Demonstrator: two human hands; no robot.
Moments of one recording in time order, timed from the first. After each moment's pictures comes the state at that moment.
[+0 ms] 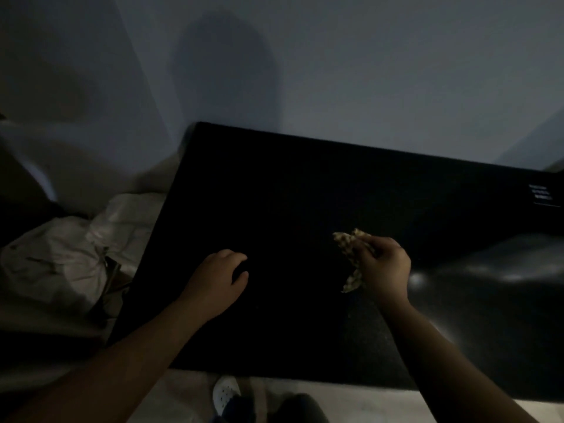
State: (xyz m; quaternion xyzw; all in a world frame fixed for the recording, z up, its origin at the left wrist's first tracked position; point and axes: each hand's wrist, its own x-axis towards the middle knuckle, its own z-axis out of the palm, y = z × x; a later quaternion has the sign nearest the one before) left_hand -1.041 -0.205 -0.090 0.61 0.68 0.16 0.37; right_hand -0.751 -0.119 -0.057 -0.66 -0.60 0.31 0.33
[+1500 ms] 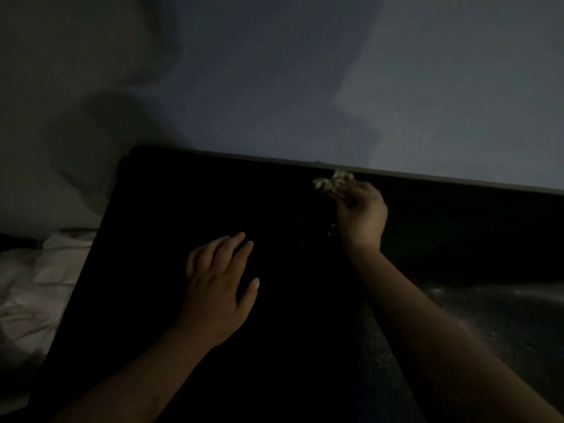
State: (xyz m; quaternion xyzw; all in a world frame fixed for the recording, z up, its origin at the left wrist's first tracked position) left_hand -1.049 0.026 -0.173 0.68 0.71 0.09 0.13; right_hand -0.849 0.194 -0.178 -0.63 -0.68 0.20 0.33
